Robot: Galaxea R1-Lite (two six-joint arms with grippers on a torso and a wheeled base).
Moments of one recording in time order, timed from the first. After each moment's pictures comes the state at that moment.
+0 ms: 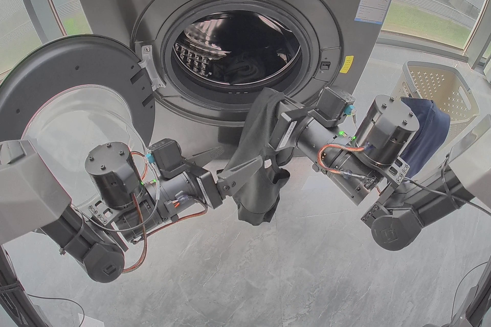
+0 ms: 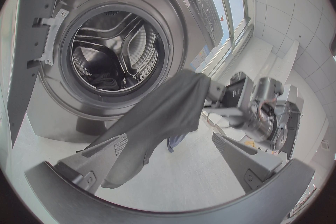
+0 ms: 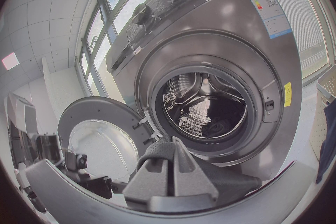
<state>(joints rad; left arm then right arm) -0.56 1.94 -0.58 -1.47 -0.30 -0.34 0.72 1.99 -0.96 -1.35 -0.07 0.13</state>
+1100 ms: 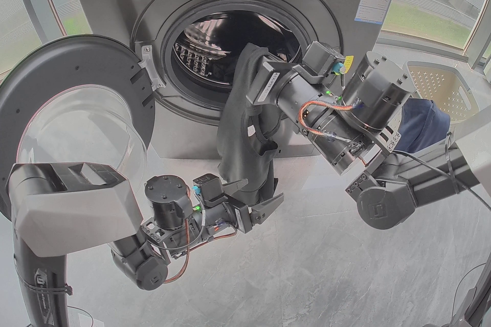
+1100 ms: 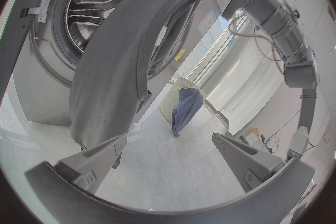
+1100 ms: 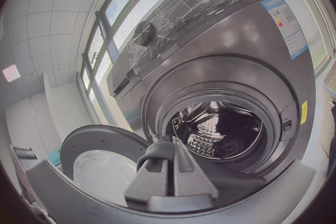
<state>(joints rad) -0.61 2.24 -0.68 -1.55 -0.27 -0.27 0.78 2.01 -1.21 -1.24 -0.12 0.17</state>
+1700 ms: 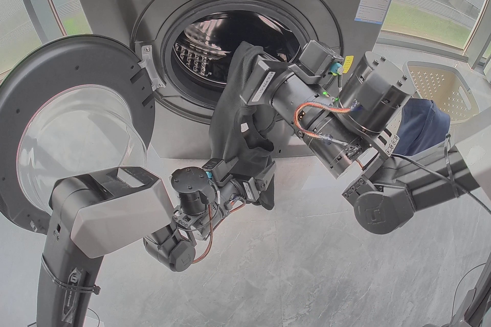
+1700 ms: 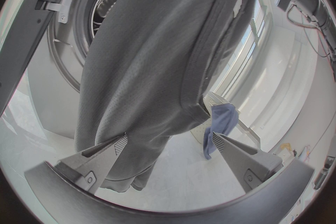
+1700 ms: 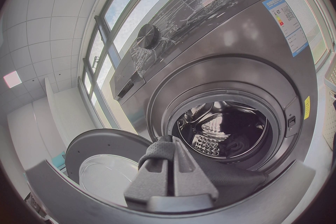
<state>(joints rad) -0.58 2.45 -1.01 -1.55 -0.01 -0.27 0.80 2.01 -1.22 -1.25 -0.13 0.20</state>
